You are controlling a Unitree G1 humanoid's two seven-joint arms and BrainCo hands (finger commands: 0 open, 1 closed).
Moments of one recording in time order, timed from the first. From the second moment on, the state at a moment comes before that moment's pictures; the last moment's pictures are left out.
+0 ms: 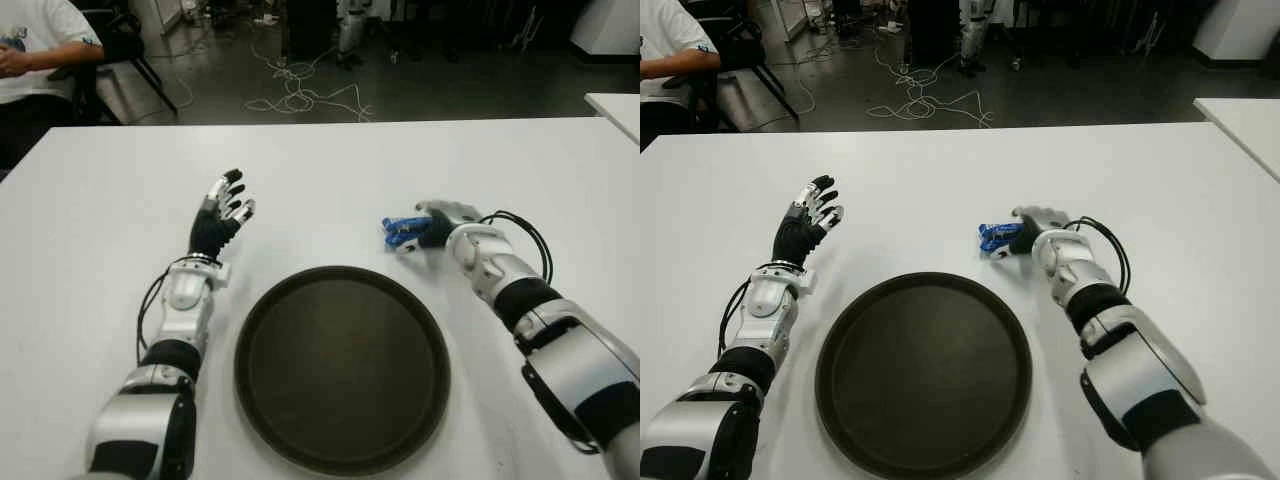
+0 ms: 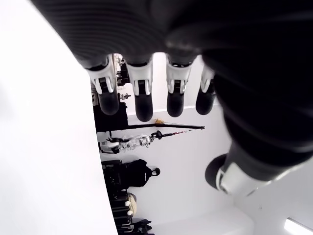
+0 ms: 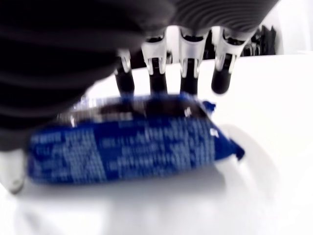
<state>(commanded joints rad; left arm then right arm) -0.57 0.09 0.12 1.07 -0.02 -0.64 -0.12 -0.85 -0.28 0.59 1.11 -0.74 0.00 0.04</state>
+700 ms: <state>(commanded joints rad) -0.57 0.08 0.11 1.07 0.00 -0.64 -0.10 -0.83 -0.32 0.55 1.10 -0.71 -0.17 -0.07</state>
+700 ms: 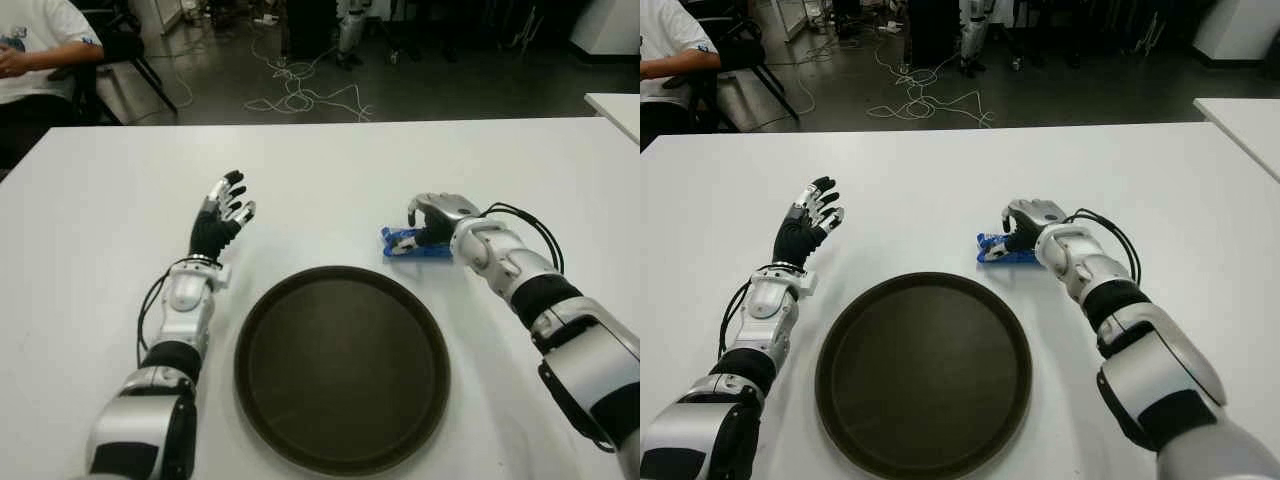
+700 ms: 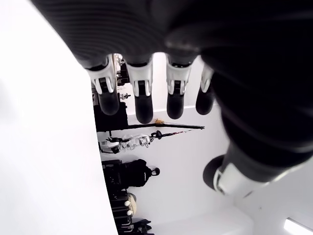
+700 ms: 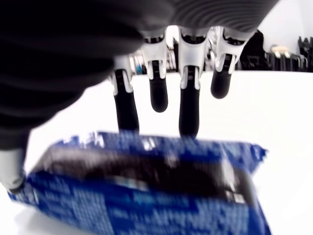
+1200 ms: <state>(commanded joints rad) -0.57 0.08 0.11 1.06 -0.02 -0.63 -0.10 -0.83 -0.33 0.53 1.10 -0.71 -0.17 -0.05</state>
